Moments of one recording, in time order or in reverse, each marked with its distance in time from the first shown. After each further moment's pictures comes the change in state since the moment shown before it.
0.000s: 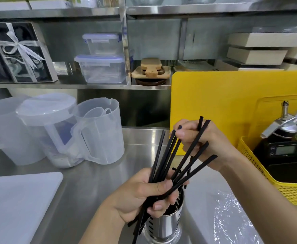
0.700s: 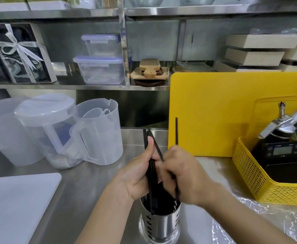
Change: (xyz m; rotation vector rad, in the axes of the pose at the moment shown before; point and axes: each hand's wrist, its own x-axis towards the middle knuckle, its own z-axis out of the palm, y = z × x) left_hand 0.033 0.022 -0.002 -0.451 0.454 -0.131; right_hand -0.019 0.027 0.048 -0.968 -0.061 -0.801
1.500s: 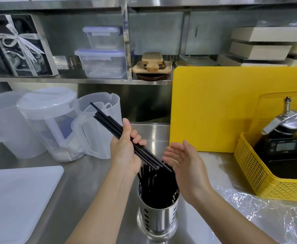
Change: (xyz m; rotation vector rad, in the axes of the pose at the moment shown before) left_hand 0.019 0.017 -0.007 -0.292 0.334 0.743; right_hand -0.028 0.013 0.036 1.131 0.739 1.232
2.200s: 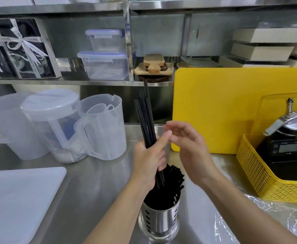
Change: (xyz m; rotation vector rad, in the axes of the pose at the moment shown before) left_hand -0.031 -0.024 0.007 0.514 -0.283 0.045; right_hand 0.010 -0.036 0.013 -0.264 -0.311 -0.303
